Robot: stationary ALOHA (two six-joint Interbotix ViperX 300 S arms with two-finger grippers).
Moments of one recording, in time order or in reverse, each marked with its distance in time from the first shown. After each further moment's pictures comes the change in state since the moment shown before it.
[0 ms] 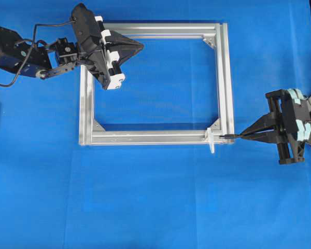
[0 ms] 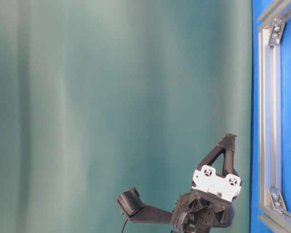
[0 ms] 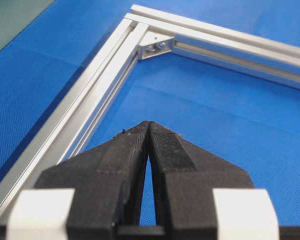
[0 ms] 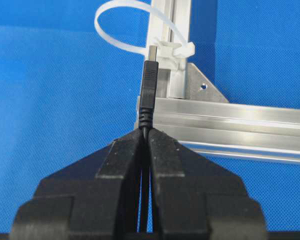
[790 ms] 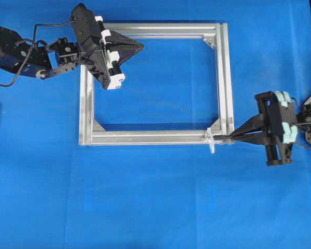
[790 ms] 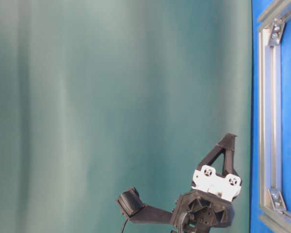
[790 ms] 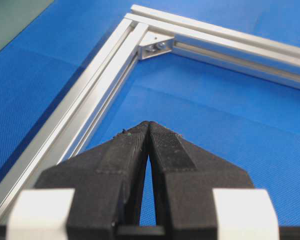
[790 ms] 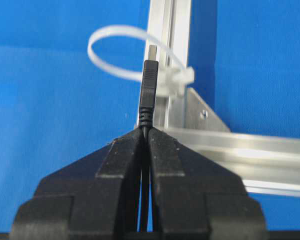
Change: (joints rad) left arm -0.002 0.000 0.000 0.000 0.000 0.000; right arm 0.000 0.178 -0.067 0.000 -0.115 0.000
